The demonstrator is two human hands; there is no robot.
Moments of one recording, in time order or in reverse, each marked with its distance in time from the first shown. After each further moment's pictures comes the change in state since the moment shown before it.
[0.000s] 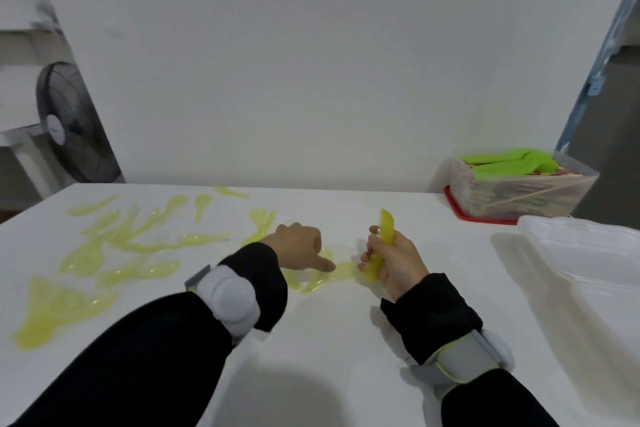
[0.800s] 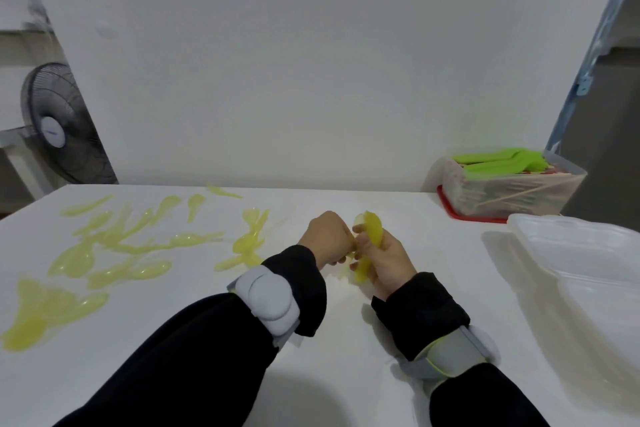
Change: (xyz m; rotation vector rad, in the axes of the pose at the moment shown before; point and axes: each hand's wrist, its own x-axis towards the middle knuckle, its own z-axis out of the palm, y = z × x) left_hand 0.013 0.059 0.012 -0.568 0.165 -0.027; right_hand -0.004 0.006 -0.009 -0.135 -0.170 -0.141
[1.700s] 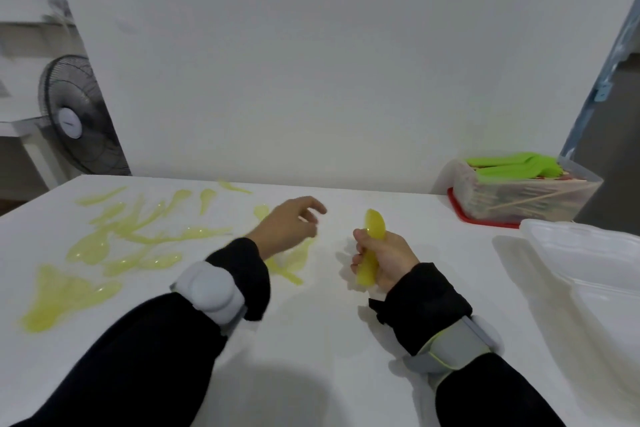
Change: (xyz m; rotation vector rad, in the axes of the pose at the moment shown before) left_hand -0.011 -0.050 -0.060 -0.109 0.060 0.196; right_hand 0.006 -0.013 0.018 0.109 0.115 0.285
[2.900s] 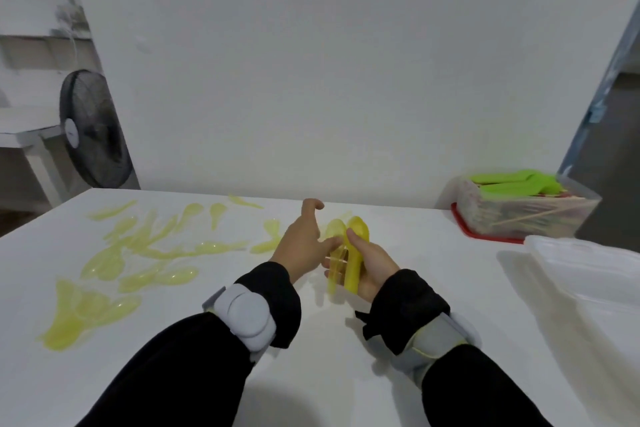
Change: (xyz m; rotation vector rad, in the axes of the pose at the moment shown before) left_hand -0.002 -0.006 0.010 0.029 0.186 0.061; right_hand -0.002 -0.002 0.044 0.084 -0.218 0.130
